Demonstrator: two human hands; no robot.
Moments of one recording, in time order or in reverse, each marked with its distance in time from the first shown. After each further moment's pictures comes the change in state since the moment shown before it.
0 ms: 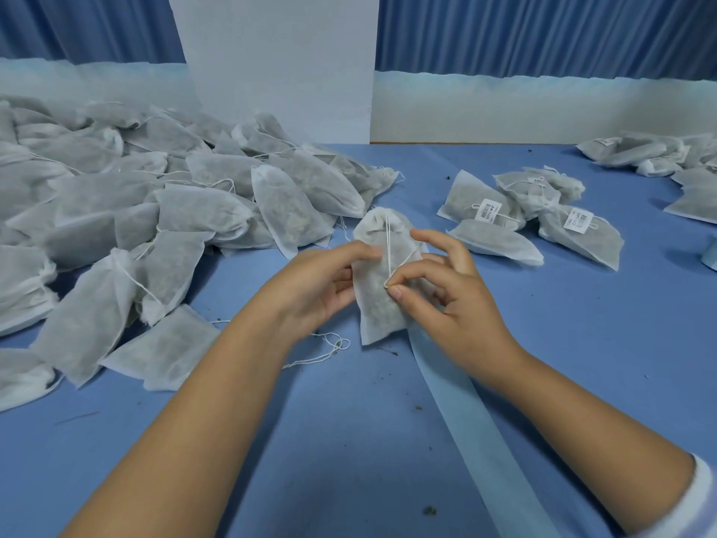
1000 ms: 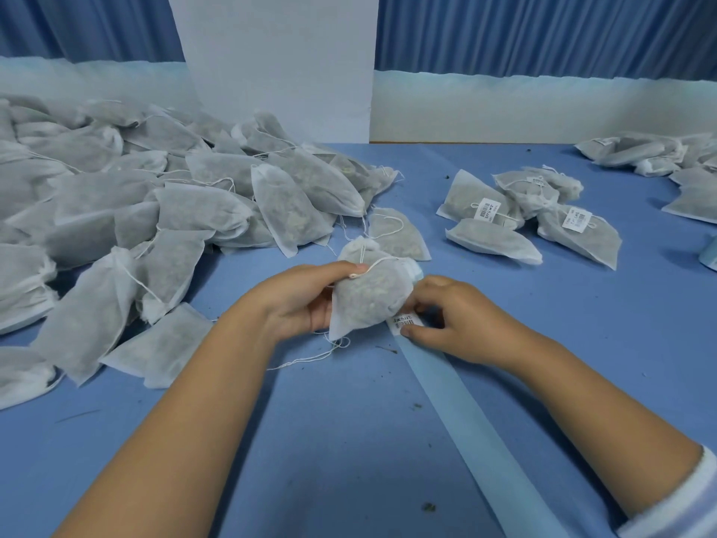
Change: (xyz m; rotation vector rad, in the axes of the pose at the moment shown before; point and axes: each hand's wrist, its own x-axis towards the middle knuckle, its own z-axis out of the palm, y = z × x) left_hand 0.009 -0.009 -0.020 -0.031 -0.019 -0.254; right_hand 0.009 0.026 -0.021 -0.434 -0.426 0.064
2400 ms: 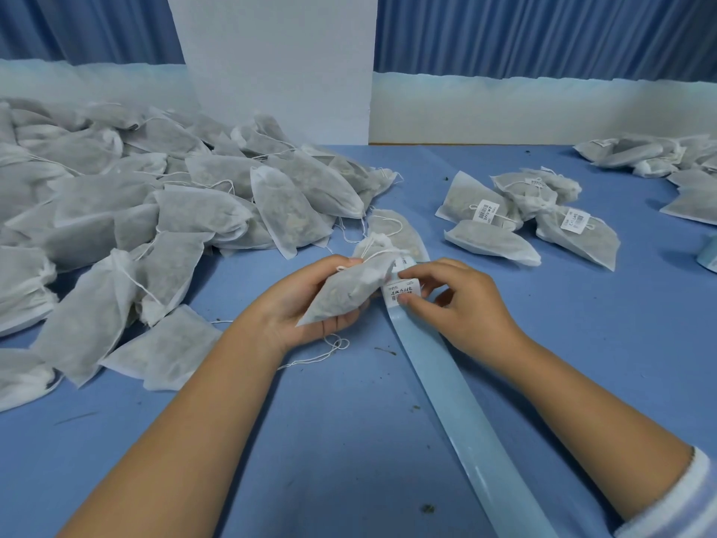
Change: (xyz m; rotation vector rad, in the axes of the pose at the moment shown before) left_hand 0.002 -0.005 0.000 -0.349 -0.243 -0.075; right_hand 0.002 -0.004 0.007 0.174 0.418 0.048
